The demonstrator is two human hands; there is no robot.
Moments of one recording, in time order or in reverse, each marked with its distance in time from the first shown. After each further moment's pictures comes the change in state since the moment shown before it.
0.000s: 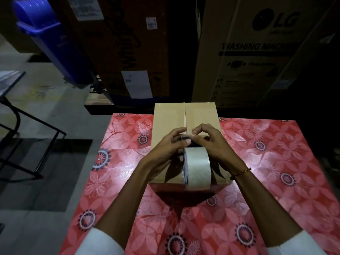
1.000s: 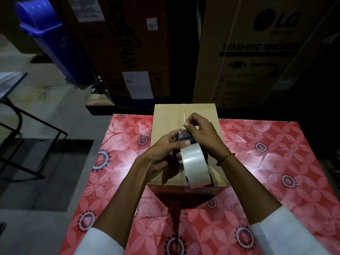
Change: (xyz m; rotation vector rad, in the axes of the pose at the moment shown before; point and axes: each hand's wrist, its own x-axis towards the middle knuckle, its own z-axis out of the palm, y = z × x) left_hand 0.005 0.007 0.000 -0.236 -0.077 -0.029; right_hand 0.044 -0.005 0.015 -0.116 0.088 -0.009
